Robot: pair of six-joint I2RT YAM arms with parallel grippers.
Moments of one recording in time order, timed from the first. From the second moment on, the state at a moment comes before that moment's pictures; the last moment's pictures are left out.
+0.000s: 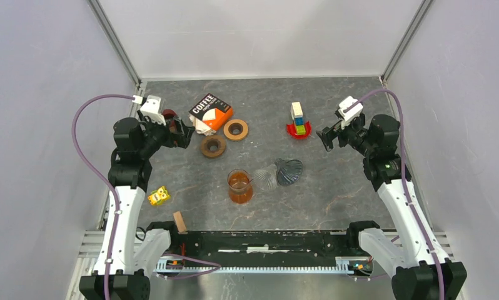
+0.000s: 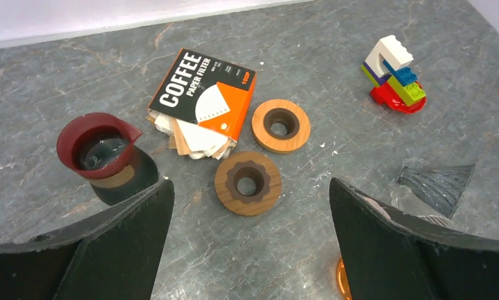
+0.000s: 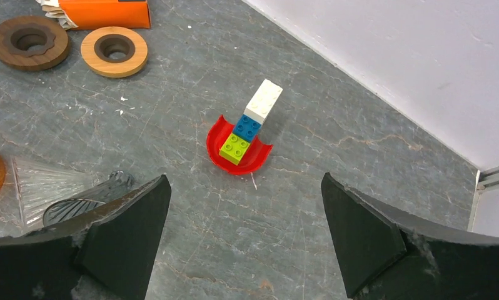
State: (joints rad) left arm 0.05 0.84 0.90 -0.32 0.43 -0.01; right arm 0.10 0.90 0.82 -0.18 -0.45 -0.36
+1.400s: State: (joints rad) left arm -0.53 1.11 0.96 -0.68 0.50 0.34; right arm 0.38 0.83 0.50 -0.29 -0.44 -0.76
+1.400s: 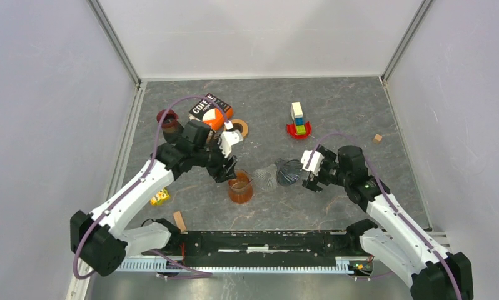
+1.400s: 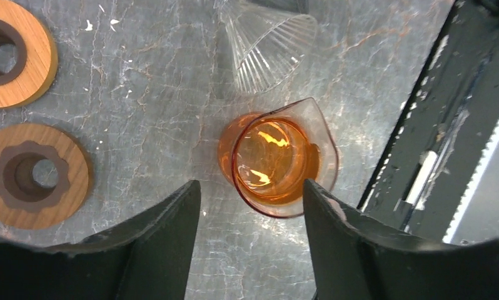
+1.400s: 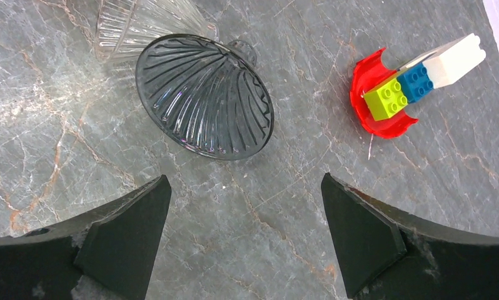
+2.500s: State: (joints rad) left arm -0.64 1.23 0.94 -0.61 0.28 0.28; right arm 0.38 0.81 0.45 -0.24 -0.41 -0.76
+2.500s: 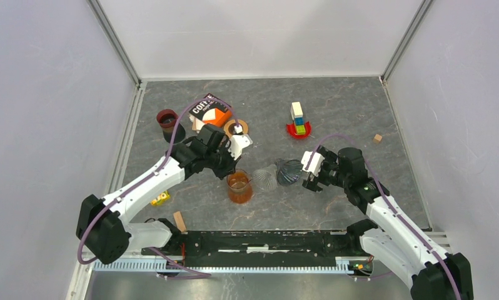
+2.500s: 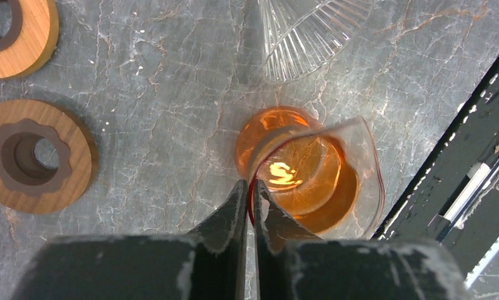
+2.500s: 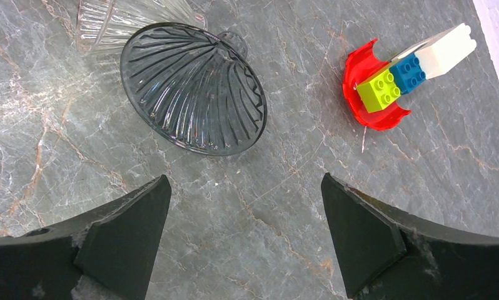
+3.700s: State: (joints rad) left arm -0.31 1.38 1.11 -0.69 0.19 0.25; right arm 0.38 0.84 0.45 -0.25 -0.41 -0.77
